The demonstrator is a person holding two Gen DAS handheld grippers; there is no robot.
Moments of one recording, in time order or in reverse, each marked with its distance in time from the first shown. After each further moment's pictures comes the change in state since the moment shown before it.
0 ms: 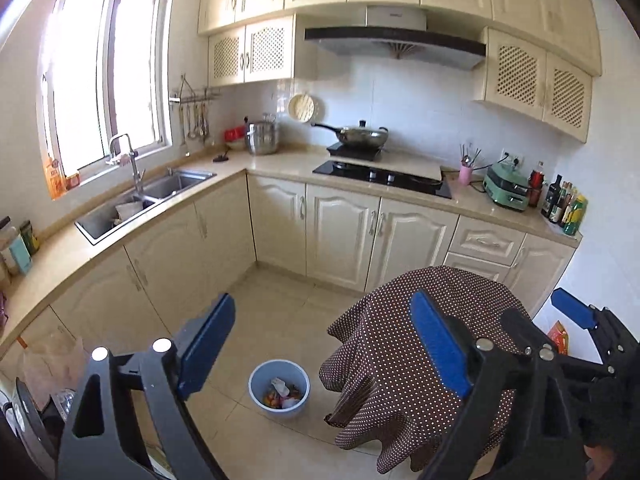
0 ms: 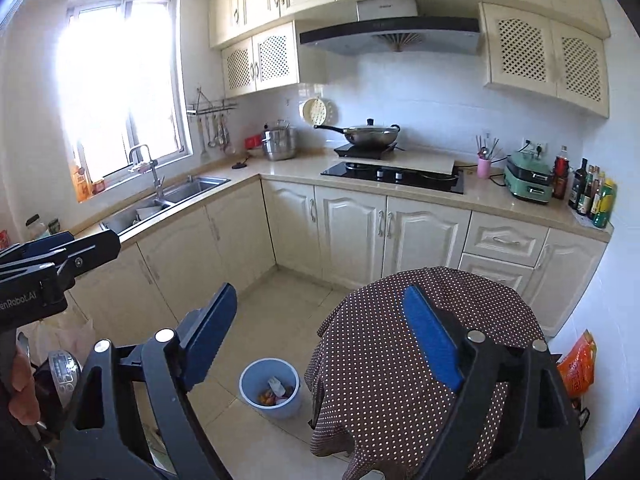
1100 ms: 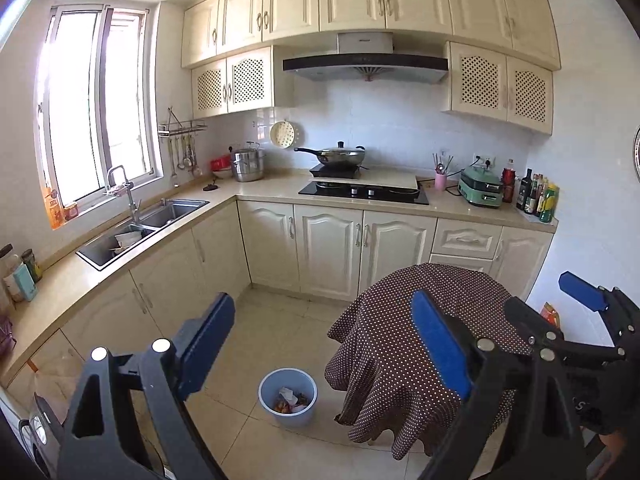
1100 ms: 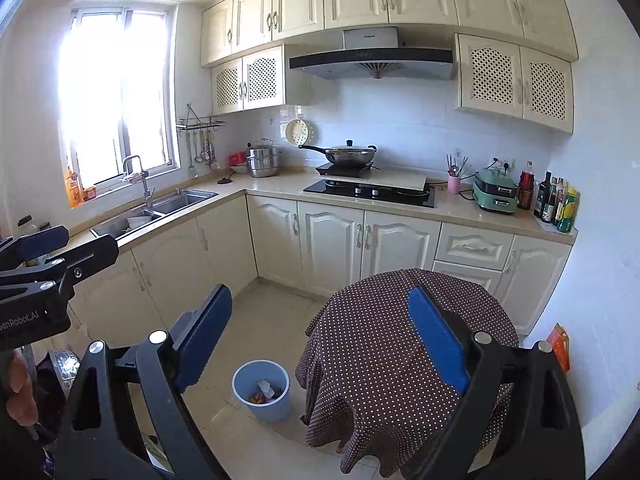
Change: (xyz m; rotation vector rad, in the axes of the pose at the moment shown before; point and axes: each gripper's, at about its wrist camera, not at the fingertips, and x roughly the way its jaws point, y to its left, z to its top) left arm -0.095 0.024 -0.039 0.088 -0.084 -0.057; right arm -0.079 0.040 -0.024 -0.008 -0.059 -0.098
